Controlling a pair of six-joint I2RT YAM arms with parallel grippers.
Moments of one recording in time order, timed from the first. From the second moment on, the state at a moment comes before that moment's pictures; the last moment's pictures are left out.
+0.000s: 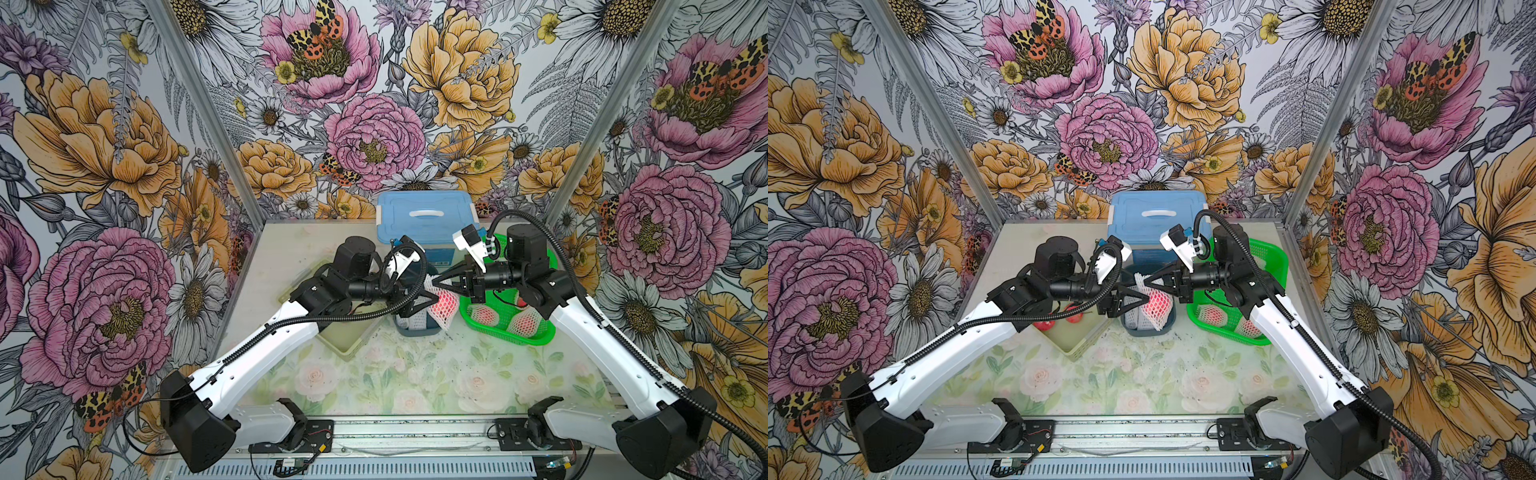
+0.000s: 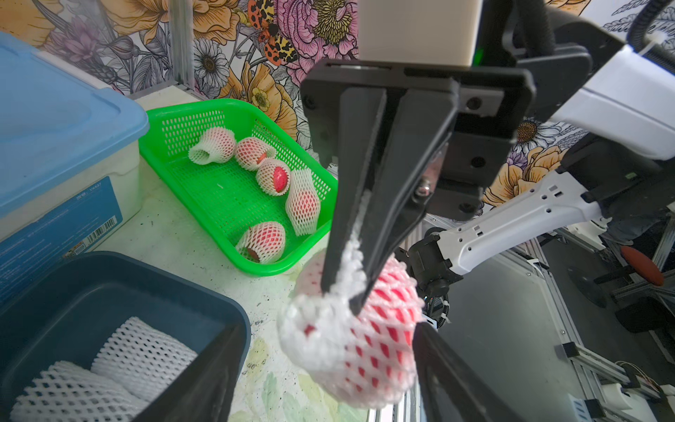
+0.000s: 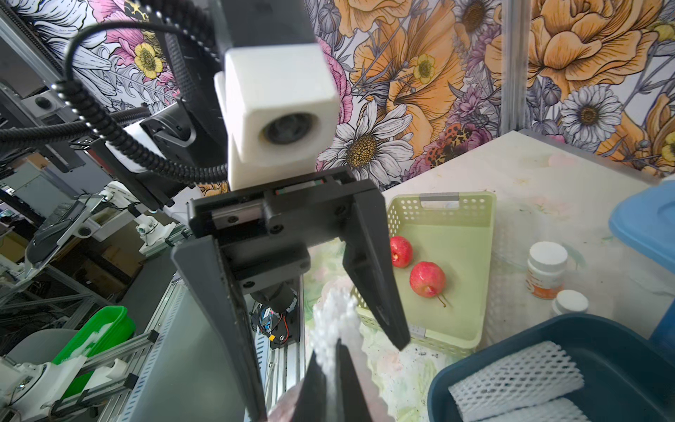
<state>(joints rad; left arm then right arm) -0.71 1.25 1.22 -0.42 0.63 -0.13 0.42 1.22 1.19 -0.41 -1.12 0.02</state>
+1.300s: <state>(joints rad) -0.32 0.95 0.97 -0.06 0.69 -0.47 0.66 1.06 1.15 -0.29 -0.48 0.06</state>
